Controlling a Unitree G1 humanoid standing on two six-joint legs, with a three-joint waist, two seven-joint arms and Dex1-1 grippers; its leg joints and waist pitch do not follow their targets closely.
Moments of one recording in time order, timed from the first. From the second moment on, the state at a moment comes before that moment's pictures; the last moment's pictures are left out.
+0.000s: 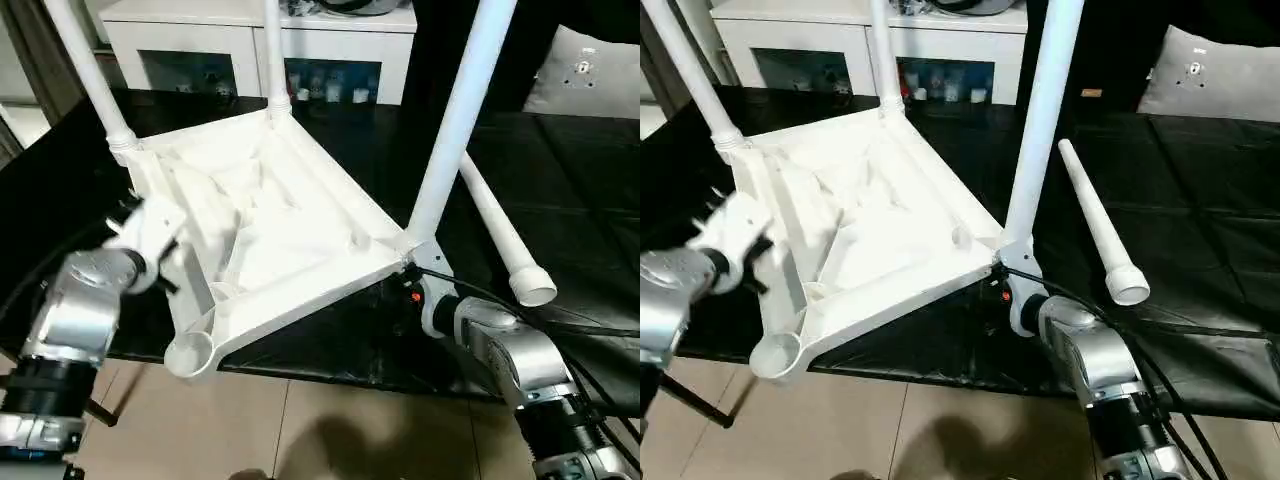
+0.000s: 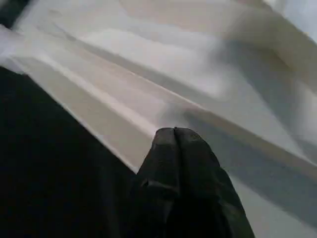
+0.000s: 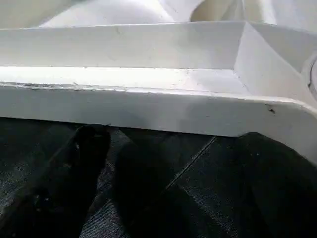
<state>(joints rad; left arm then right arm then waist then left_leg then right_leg) -0.42 0.55 -0.05 0.22 0.21 0.61 -0.55 -0.34 -0.27 0.14 0.23 0.16 0.55 0.60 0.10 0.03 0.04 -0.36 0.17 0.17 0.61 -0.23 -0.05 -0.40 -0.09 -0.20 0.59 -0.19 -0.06</state>
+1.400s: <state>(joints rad) -0.56 0.09 -0.24 0.50 0.02 0.14 -0.61 -0.42 -0.25 -0.04 0.33 0.09 0.43 0.31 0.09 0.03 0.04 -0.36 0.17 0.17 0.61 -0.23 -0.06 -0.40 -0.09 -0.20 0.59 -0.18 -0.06</state>
